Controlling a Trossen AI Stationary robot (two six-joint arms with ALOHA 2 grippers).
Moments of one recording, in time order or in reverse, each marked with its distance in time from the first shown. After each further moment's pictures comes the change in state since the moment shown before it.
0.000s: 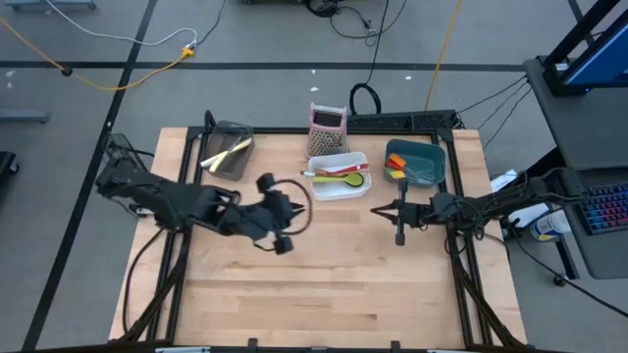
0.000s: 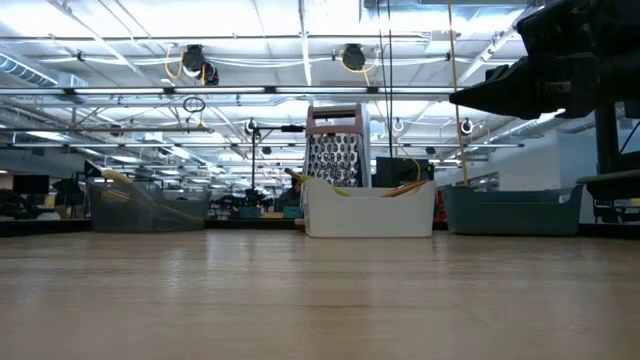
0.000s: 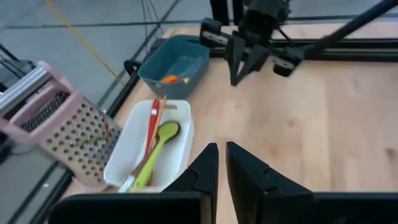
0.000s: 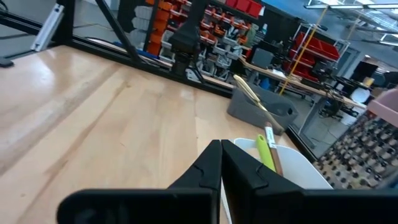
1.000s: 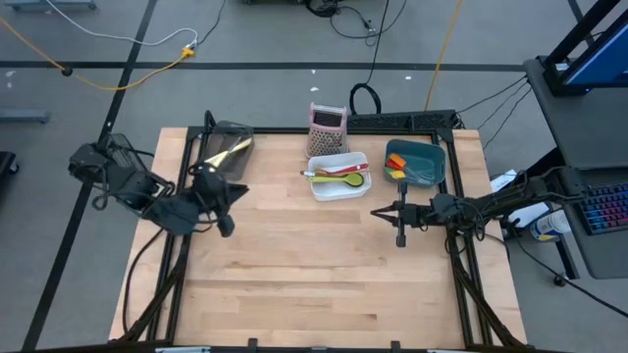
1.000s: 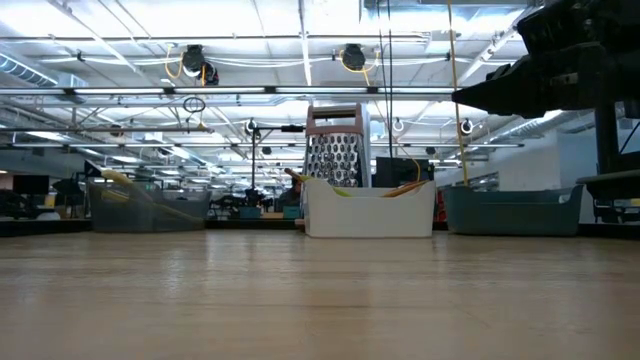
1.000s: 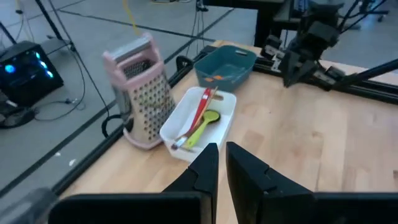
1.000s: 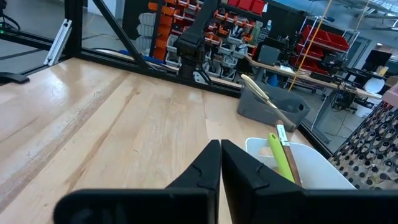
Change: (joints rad) left arm -0.173 -0.419 -0.193 -0.294 -0.258 -0.350; right arm 0.024 0.000 0.000 -0.001 0.003 0.080
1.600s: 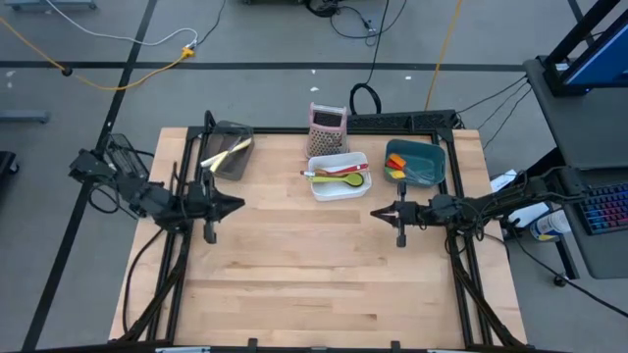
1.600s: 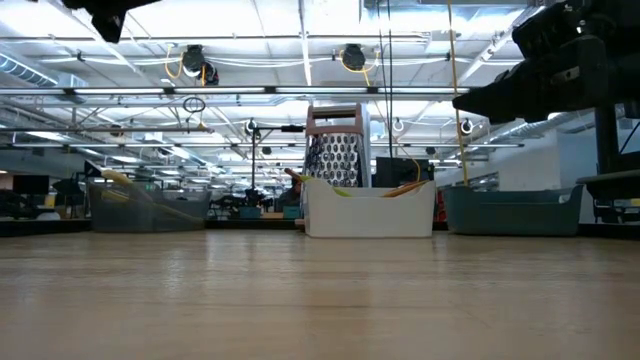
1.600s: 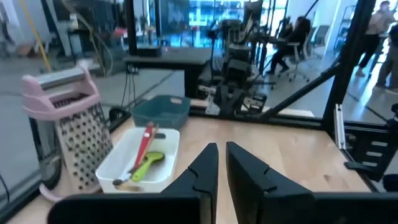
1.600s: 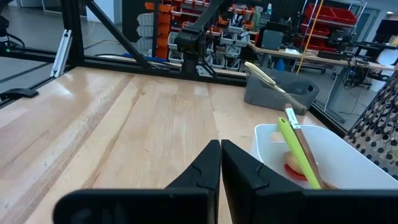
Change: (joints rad) left arm 0.031 -0.546 -0.783 0.872 0.253 0.471; right arm 0.000 0.000 0.000 -0.031 0.000 0.131
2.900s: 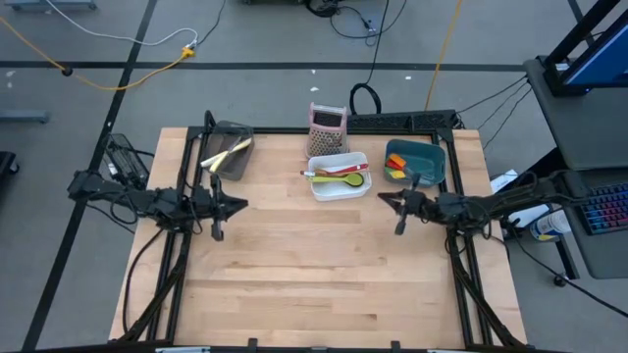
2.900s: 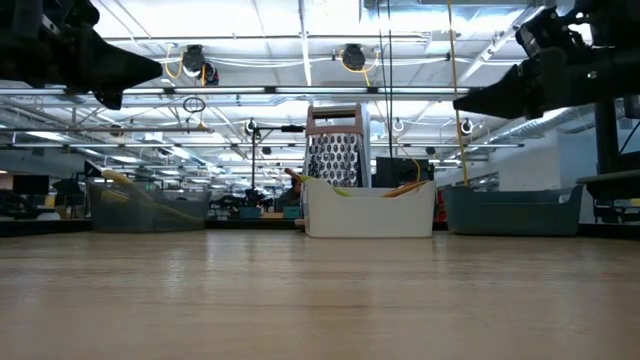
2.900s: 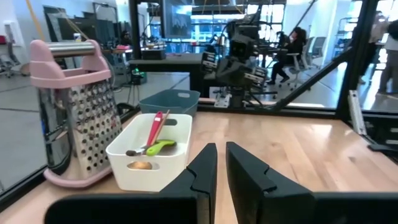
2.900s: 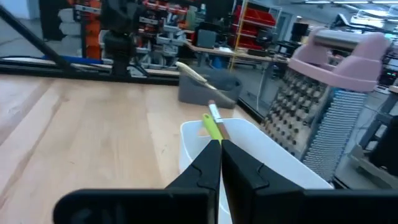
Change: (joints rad) left arm 0.215 -0.256 -0.412 0.250 0.221 0.103; right arm -0.001 -0.151 0.000 -0.122 0.284 -0.021
